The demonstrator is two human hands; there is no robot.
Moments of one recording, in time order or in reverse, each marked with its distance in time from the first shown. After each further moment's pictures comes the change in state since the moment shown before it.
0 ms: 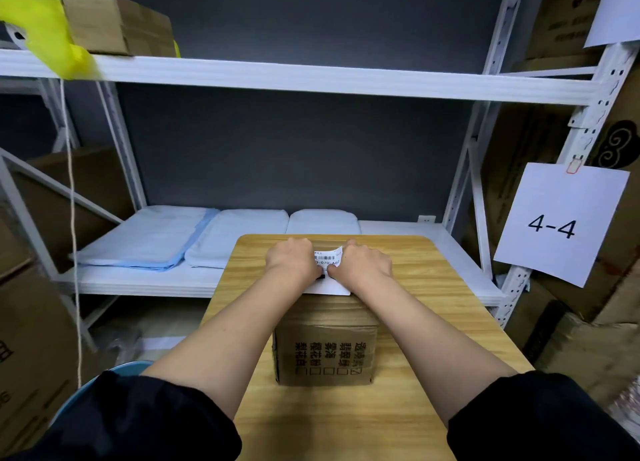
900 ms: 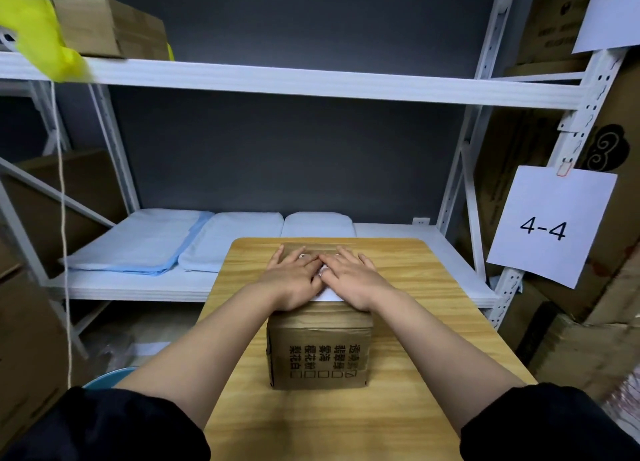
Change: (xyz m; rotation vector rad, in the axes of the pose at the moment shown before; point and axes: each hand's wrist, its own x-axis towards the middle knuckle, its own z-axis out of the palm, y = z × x) left_hand -0.006 -0.019 0.022 0.027 -0.181 0.418; right_hand -0.001 0.022 0.016 0.103 -0.171 -0.387
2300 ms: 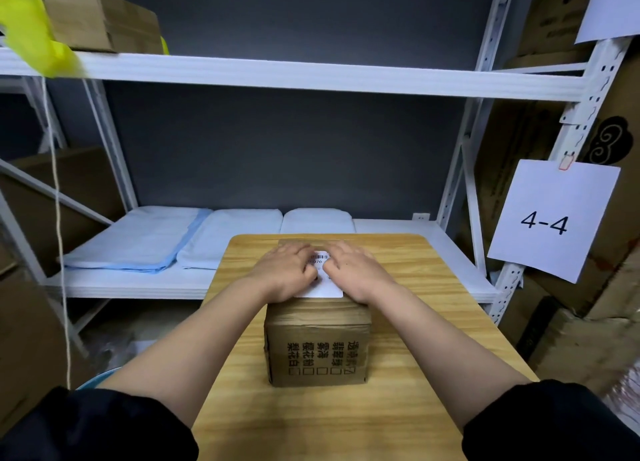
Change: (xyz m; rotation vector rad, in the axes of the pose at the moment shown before) left_hand 0.000 -0.005 -0.009 -0.063 0.061 -0.035; right_hand -0.001 0.000 -0.006 0.025 0.092 0.040
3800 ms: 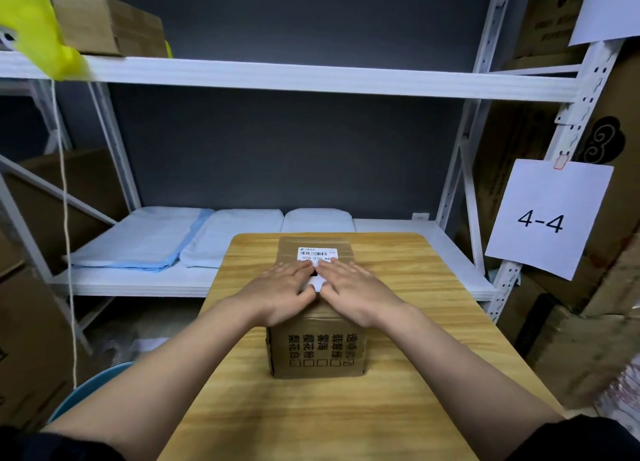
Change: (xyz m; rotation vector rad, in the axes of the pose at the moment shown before) left_hand -0.049 0.009 0.003 -0.003 -0.108 0.044; right_hand -0.045 -0.010 0.005 -0.068 -0.119 -0.125
